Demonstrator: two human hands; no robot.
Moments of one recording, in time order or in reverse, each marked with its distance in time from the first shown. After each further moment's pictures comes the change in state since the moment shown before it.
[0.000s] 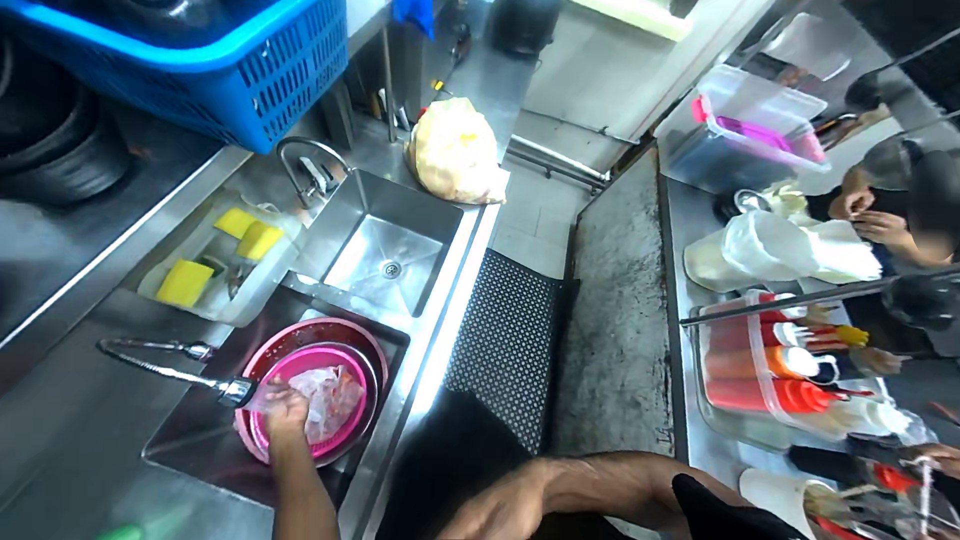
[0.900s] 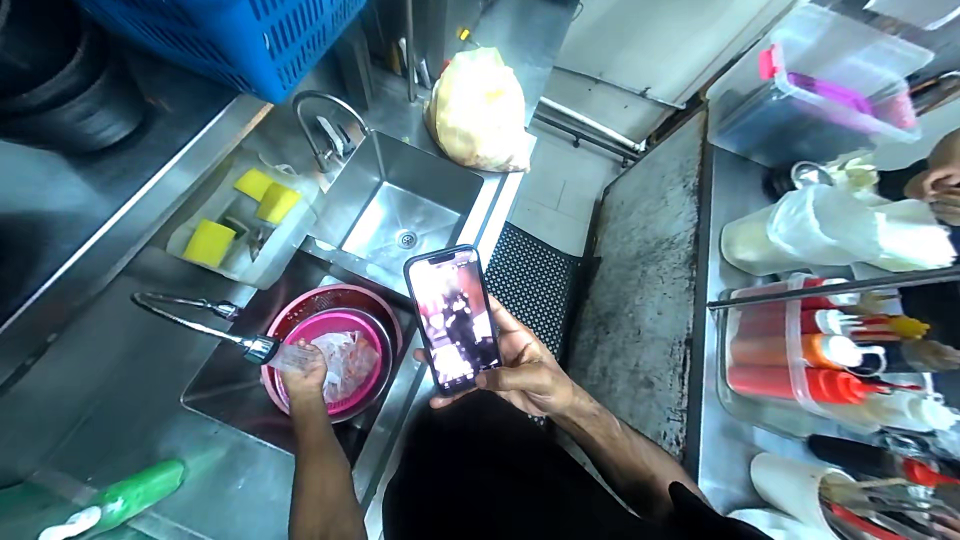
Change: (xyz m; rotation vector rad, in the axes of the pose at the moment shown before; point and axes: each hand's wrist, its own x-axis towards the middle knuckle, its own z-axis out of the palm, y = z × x) left_hand 0.000 0.006 -0.001 0.155 0.182 -0.049; right_hand 0.000 -0.048 -0.050 0.281 0.538 -0.634
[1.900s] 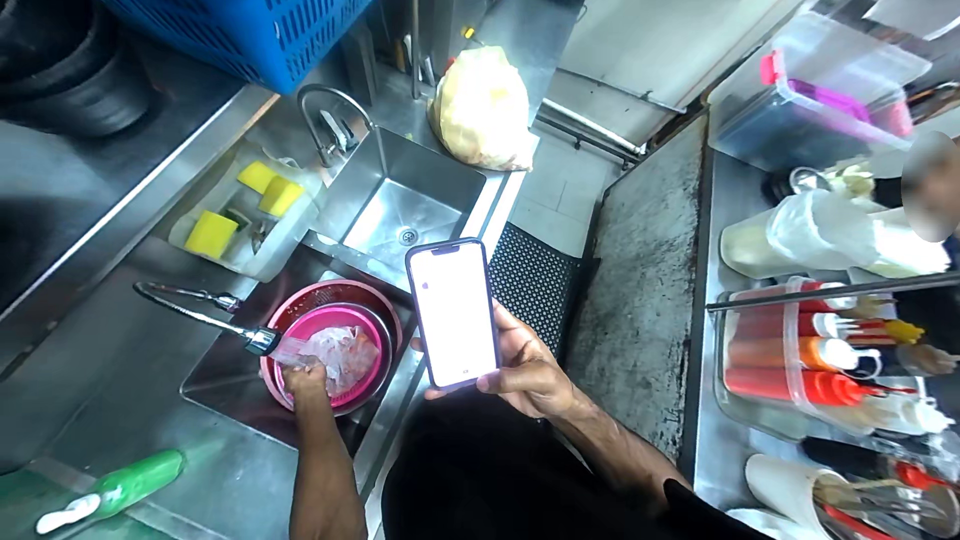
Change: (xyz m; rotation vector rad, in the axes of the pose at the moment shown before) left_hand -0.013 -0.011 -0.011 -0.046 0.186 0.286; right_hand 0.002 0.005 0.012 0.004 0.013 -0.019
